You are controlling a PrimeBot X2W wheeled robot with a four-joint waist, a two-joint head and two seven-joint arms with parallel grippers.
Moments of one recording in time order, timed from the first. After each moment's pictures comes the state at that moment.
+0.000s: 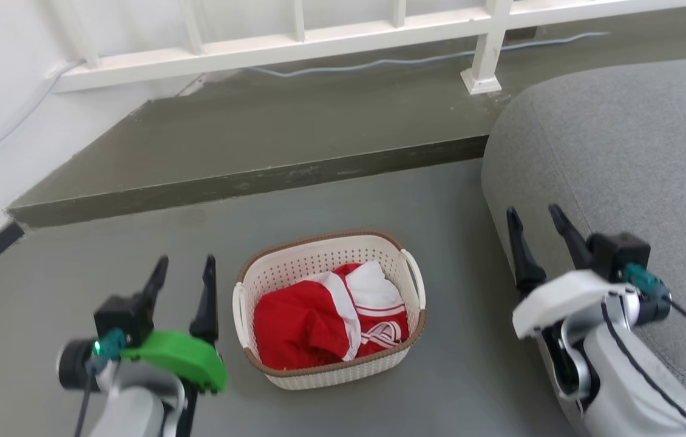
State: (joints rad) left arm -0.19 0.14 -0.38 0.31 -0.46 0.08 -0.25; right arm -0.23 -0.16 0.37 0.36 0.40 -0.12 -0.25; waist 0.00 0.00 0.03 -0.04
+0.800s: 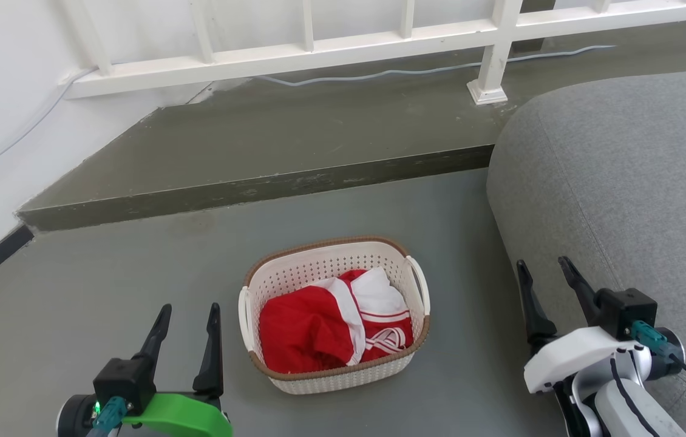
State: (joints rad) left arm 0.03 0.14 -0.34 0.10 -0.40 0.10 -0.25; right arm -0.05 -0.17 0.33 0.26 0.34 -0.12 -0.25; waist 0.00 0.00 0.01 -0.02
